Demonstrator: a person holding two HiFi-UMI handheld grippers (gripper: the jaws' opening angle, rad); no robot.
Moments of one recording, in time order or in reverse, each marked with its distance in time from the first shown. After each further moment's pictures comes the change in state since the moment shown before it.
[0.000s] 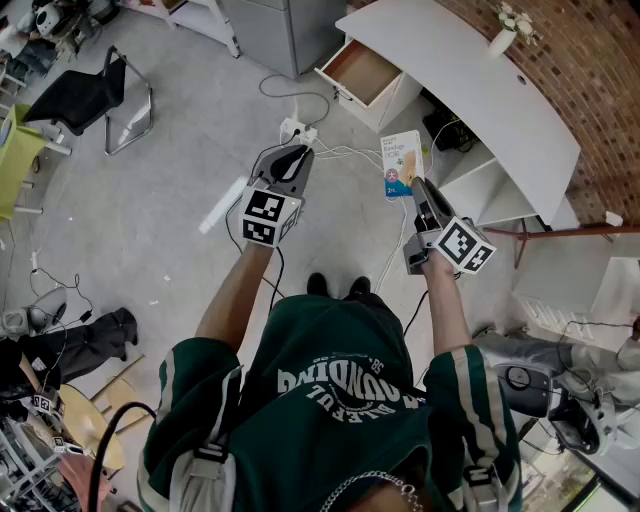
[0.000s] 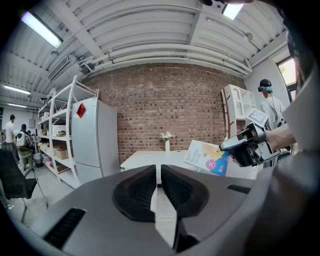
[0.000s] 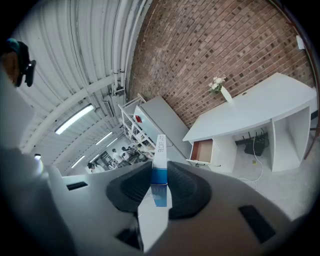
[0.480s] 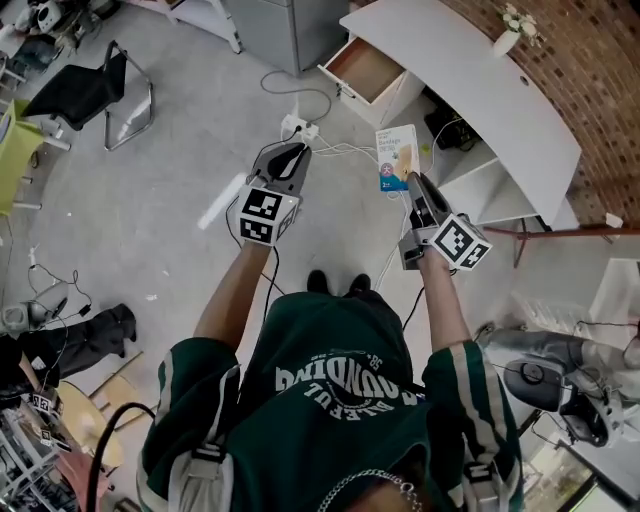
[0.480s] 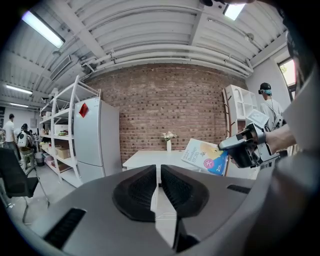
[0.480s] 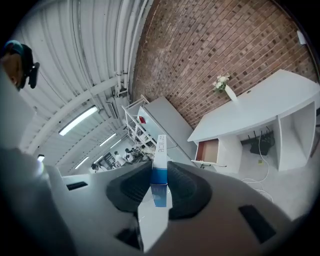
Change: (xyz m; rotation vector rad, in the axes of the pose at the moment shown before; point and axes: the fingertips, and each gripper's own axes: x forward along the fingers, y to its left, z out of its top) left arm -0.009 0.012 -0.003 -0.009 -0.001 0.012; right arm 0.014 0.016 -0.006 -0.005 -0.014 0.043
